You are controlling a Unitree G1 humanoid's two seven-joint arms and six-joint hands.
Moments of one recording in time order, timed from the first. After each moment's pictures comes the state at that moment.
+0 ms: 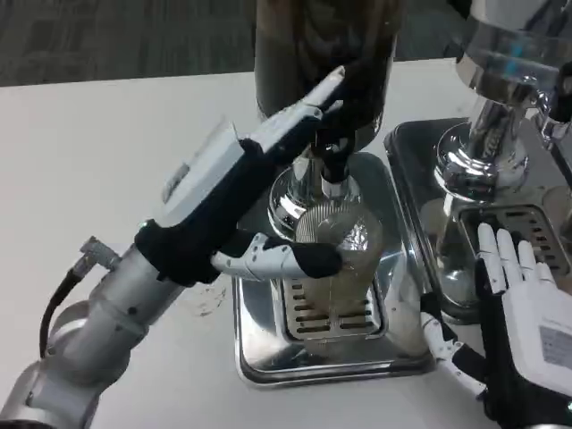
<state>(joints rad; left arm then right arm) -0.35 0.36 -0.17 0.51 0.24 -1.08 -0.11 0.33 -0.22 0.30 -0.15 -0.92 0.15 -0.45</state>
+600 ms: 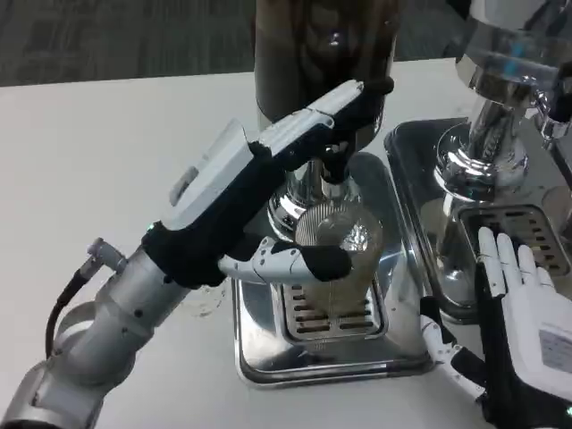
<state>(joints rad) -0.35 0.35 -0.16 0.52 0.28 -1.09 -0.10 0.34 -0.21 0.30 -0.16 -0.92 0.16 -0.45</state>
